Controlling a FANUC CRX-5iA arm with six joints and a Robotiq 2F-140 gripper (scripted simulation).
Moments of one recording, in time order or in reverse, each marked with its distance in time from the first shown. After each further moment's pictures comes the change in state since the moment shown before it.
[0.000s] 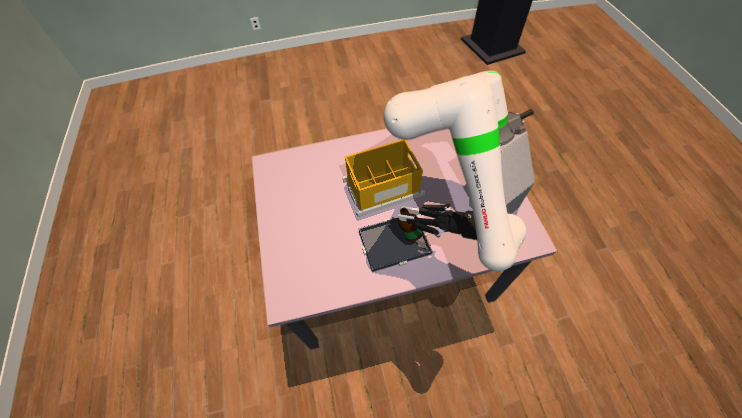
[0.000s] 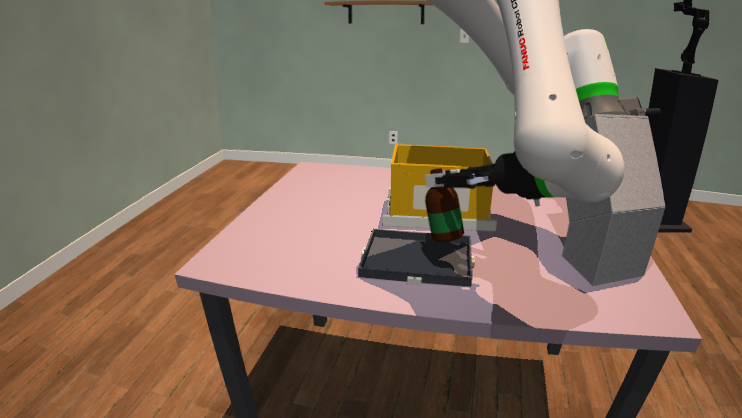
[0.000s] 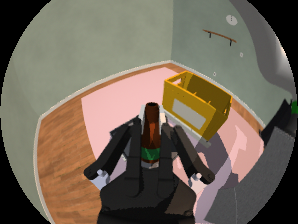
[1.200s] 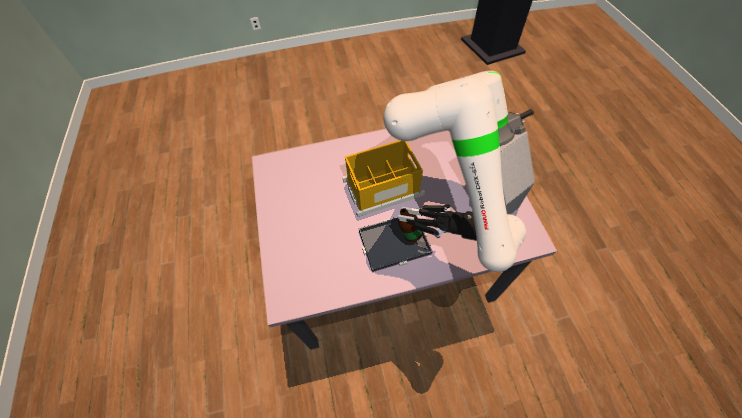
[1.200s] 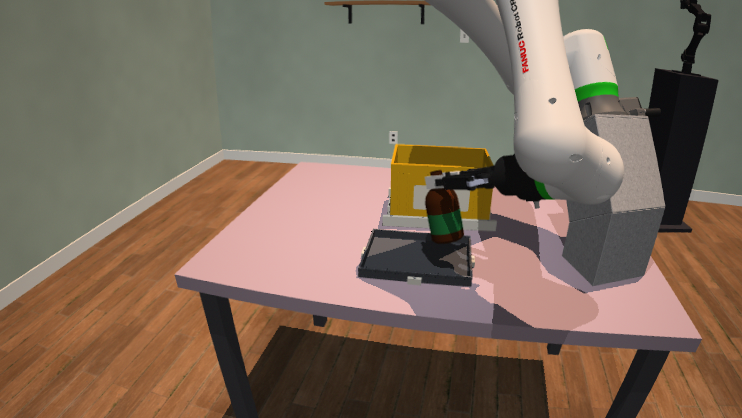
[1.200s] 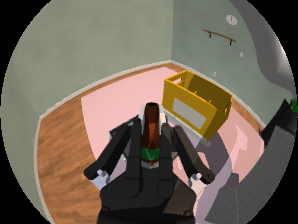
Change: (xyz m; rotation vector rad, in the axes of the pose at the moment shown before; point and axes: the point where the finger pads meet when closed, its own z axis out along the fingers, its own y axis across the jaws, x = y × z) arm -0.004 0.000 0.001 0.000 0.000 0.000
